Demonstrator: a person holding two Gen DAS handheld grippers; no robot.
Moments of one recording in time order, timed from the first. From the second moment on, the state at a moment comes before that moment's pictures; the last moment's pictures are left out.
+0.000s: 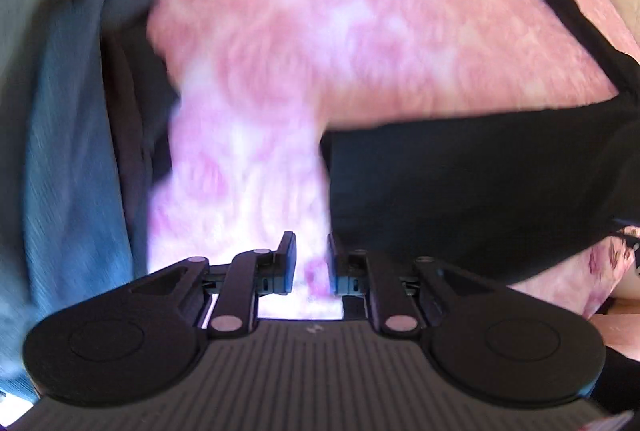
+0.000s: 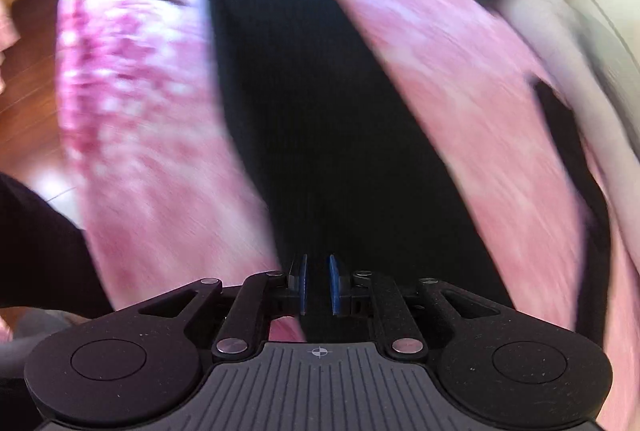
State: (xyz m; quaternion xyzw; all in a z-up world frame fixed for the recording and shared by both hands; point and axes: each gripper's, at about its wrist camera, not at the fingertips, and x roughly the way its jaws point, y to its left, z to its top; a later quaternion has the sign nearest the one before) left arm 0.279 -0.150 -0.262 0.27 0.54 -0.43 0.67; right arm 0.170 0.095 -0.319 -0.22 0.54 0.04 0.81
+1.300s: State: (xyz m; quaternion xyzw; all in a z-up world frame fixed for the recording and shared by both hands) left arm 0.248 -0.668 -0.362 0.63 0.06 -0.58 0.51; right arm 0.187 -0.365 -0.309 -0.01 0.50 -0.20 0.84
